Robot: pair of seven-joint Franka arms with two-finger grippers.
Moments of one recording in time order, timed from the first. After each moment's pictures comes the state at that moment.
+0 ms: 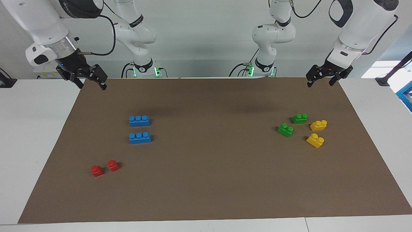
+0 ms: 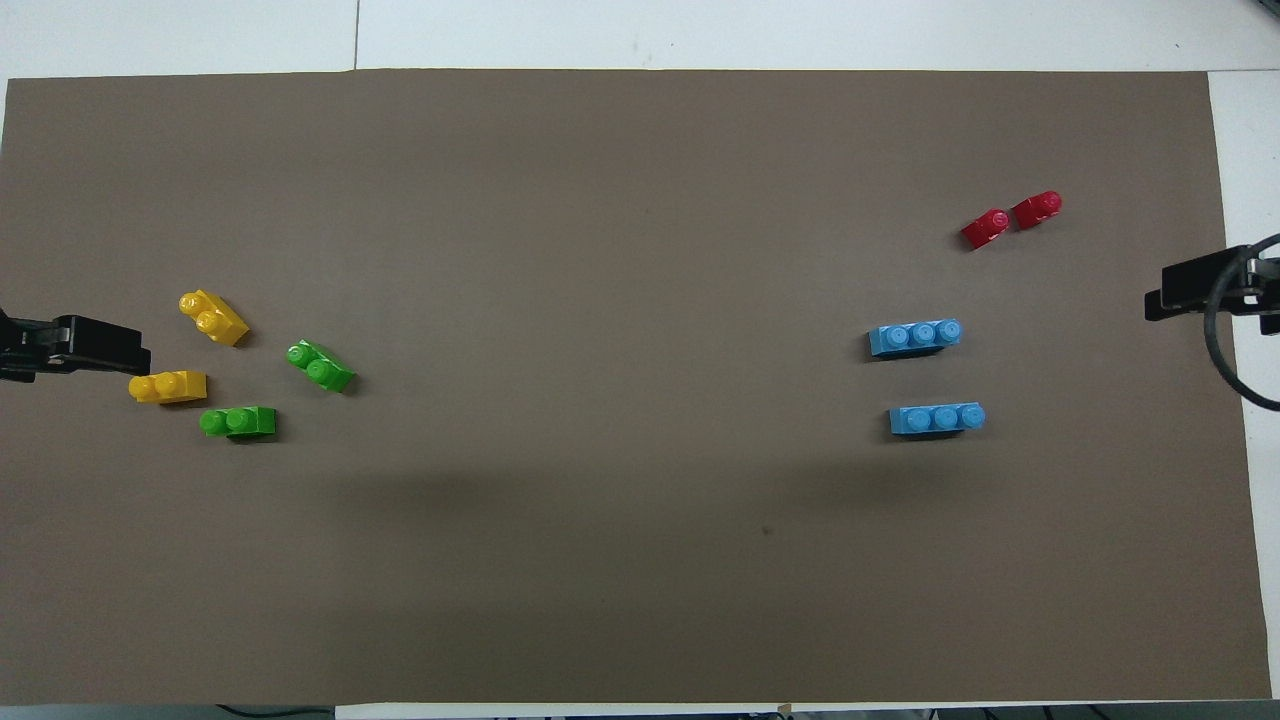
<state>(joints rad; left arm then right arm) -0.01 -0.12 -0.01 -1.76 0.01 1.61 0.01 -0.14 -0.05 0.07 -1.60 0.04 1.52 0.03</state>
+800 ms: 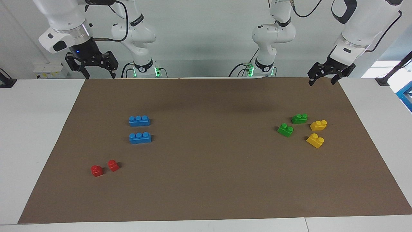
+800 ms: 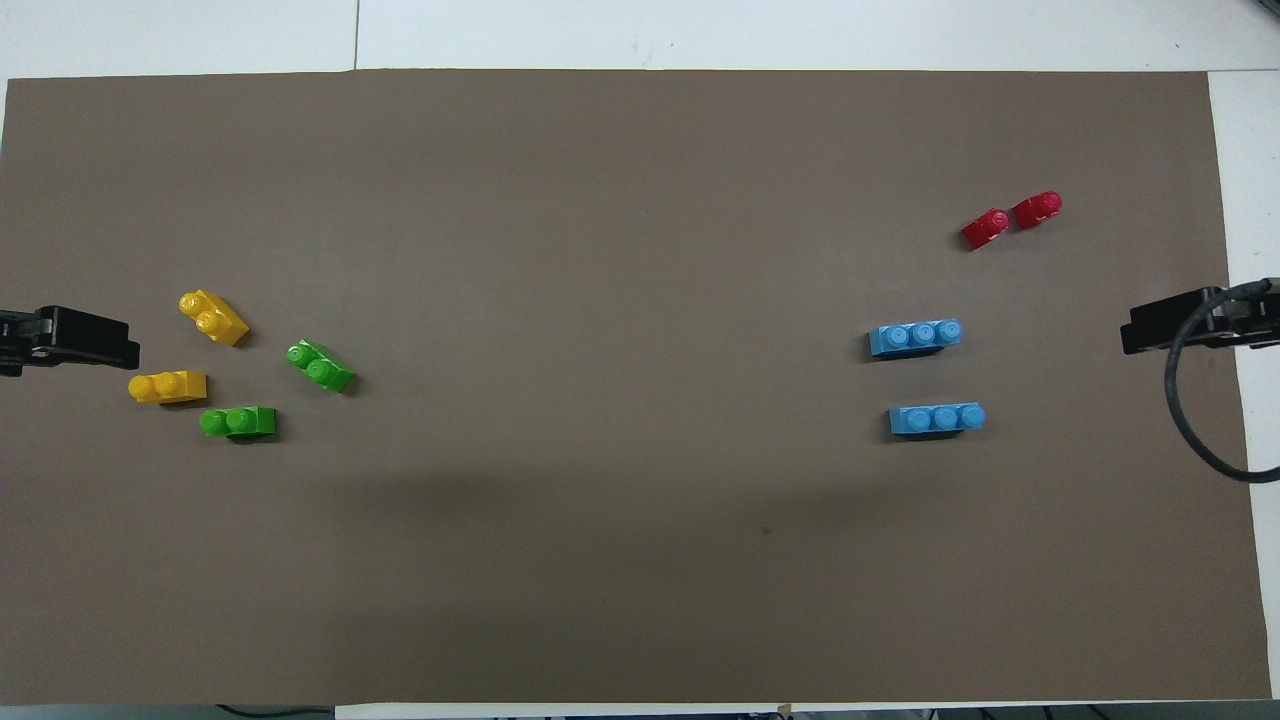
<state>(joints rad) -0.01 -0.10 0.00 -1.71 0.00 1.57 0.01 -0.07 -0.08 0.07 -1.60 0.01 1.49 -0.01</state>
